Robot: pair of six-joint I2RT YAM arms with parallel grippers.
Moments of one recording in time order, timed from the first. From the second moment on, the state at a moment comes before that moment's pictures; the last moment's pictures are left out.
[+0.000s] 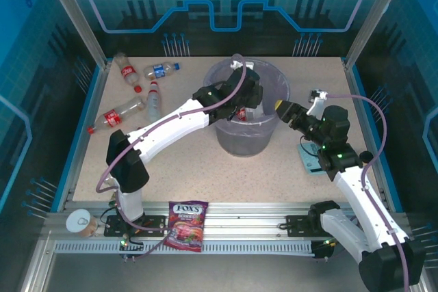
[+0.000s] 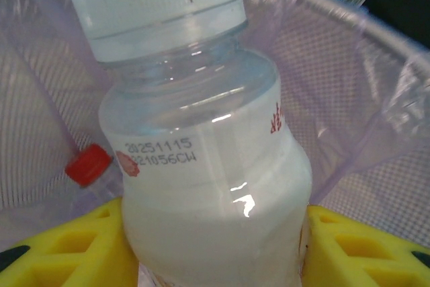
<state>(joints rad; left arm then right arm) -0.83 1.86 1.81 -0.61 -0.35 -0.55 0.18 0.85 0.69 -0.04 -0.39 0.76</state>
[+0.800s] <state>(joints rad) -0.83 1.85 1.75 -0.58 -0.31 -0.61 0.18 0.86 0.69 -0.03 -0.37 0.74</state>
